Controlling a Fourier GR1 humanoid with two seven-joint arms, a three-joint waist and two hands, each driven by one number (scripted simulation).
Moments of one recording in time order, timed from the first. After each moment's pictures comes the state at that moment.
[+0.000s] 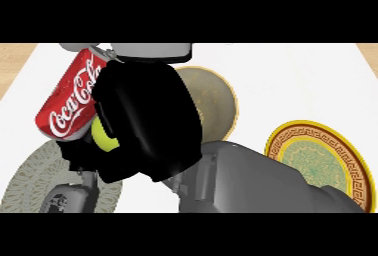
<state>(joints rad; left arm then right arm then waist) -0.15 0.08 -0.07 -1.55 -0.04 0.08 0.09 -1.05 -0.03 0.61 -1.61 0.63 -0.05 0.84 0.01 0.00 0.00</state>
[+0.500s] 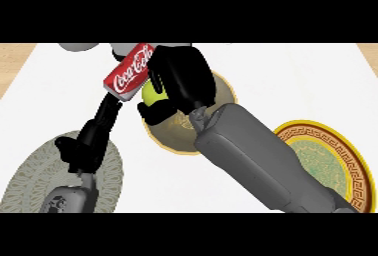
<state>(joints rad) -0.13 0.07 -0.06 -1.55 -0.04 0.07 0.08 -0.98 -0.04 0.51 -1.24 0.70 -0.15 0.52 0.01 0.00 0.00</state>
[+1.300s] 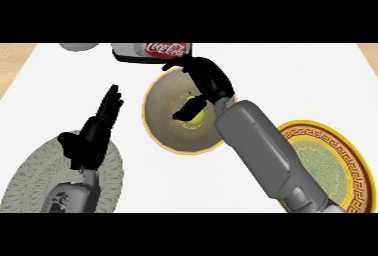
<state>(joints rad) -0.16 0.06 -0.06 -1.54 -0.05 0.07 0.09 -0.91 -0.01 0.31 -0.92 0.45 -0.06 0.09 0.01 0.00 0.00</state>
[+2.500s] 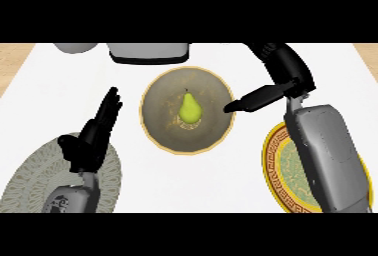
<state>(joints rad) -0.14 0.05 -0.05 -1.56 -0.06 0.07 0.09 -0.69 -0.14 -0.02 -1.28 0.02 0.19 0.08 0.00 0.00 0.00</state>
